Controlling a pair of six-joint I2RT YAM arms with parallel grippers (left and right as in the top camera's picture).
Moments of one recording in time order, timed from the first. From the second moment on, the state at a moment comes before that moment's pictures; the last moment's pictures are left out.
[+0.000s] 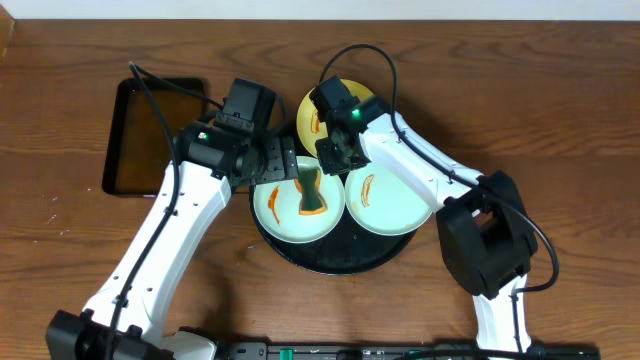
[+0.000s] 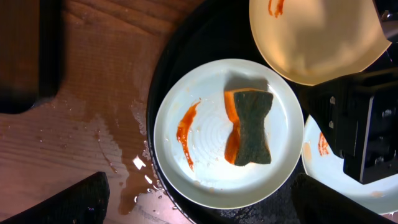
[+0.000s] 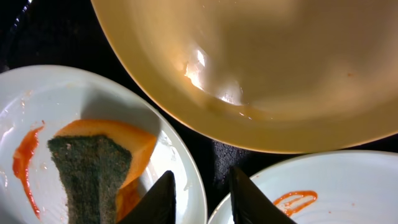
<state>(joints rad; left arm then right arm) -0.34 1.49 1.32 -1.06 -0.03 -0.47 0.62 2.14 1.70 -0.90 -0.05 0.34</state>
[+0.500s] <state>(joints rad) -0.34 1.49 1.32 -1.05 -0.03 -0.47 0.62 2.14 1.63 -0.86 -0.05 0.34</state>
